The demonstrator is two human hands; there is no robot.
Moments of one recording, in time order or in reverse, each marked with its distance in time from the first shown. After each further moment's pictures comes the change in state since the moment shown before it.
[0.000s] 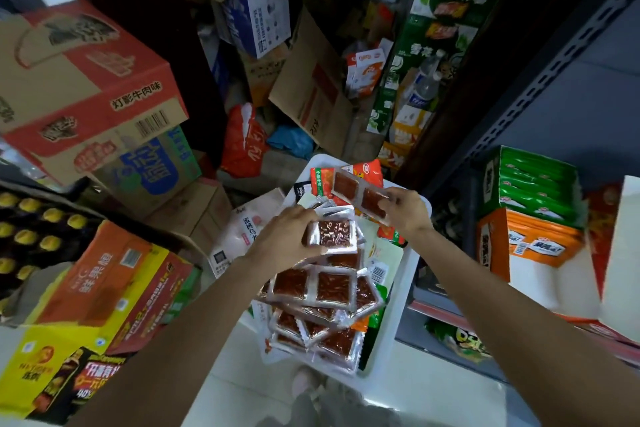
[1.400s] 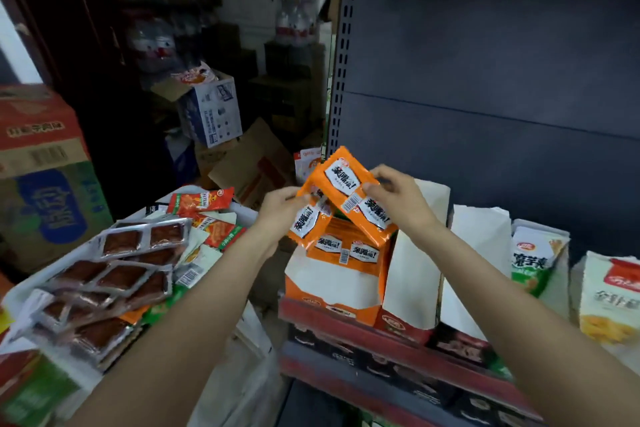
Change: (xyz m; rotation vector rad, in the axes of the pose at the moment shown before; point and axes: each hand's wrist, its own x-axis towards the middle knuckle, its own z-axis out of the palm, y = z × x) left_hand 0.088 0.319 0.109 -0.943 0.446 -0.185; right_hand -0.035 0.193 -0.263 0.232 0.093 -0.626
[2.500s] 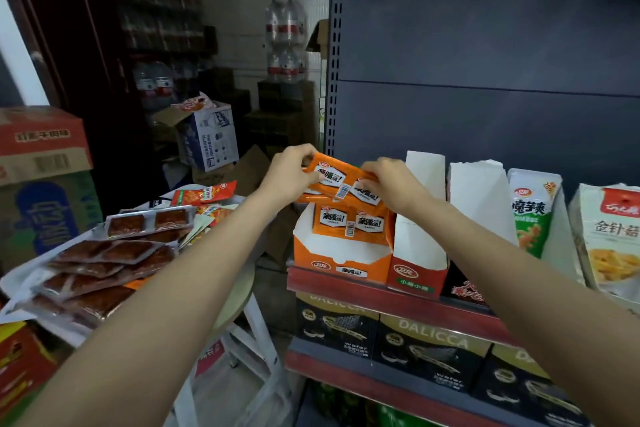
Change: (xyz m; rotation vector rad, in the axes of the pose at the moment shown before) left_hand -0.018 -0.012 -0.004 0.570 0.032 0.563; right_hand -0.033 0.029 0.030 -0.694 -0.012 -0.194
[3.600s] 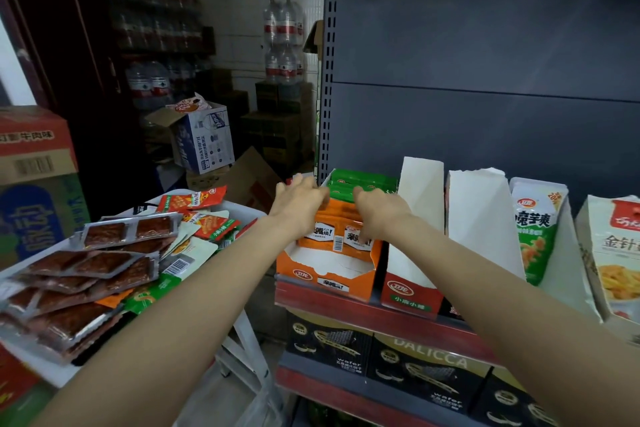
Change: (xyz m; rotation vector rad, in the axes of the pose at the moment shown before) left_hand 0.009 -0.014 0.049 0.751 -0.239 0.080; right_hand 0.006 -0.003 0.022 -0.423 -0.272 0.126
